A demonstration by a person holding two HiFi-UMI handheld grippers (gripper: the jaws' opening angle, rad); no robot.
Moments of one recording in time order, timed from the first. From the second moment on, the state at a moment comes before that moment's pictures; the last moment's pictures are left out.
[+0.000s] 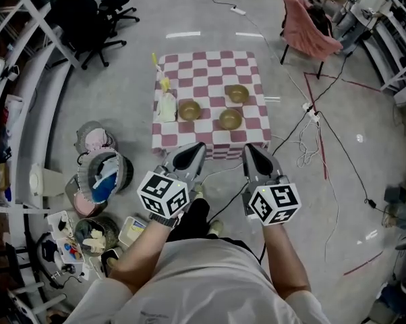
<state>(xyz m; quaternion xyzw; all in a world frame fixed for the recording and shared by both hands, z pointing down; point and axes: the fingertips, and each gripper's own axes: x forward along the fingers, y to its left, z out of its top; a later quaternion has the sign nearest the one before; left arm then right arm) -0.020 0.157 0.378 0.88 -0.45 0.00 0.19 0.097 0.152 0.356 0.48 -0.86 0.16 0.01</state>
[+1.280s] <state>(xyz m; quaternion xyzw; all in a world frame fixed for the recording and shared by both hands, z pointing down) -0.109 -0.026 0.543 0.85 -0.46 0.08 0.25 -0.042 -0.063 0.607 0.44 -0.81 0.35 0.16</state>
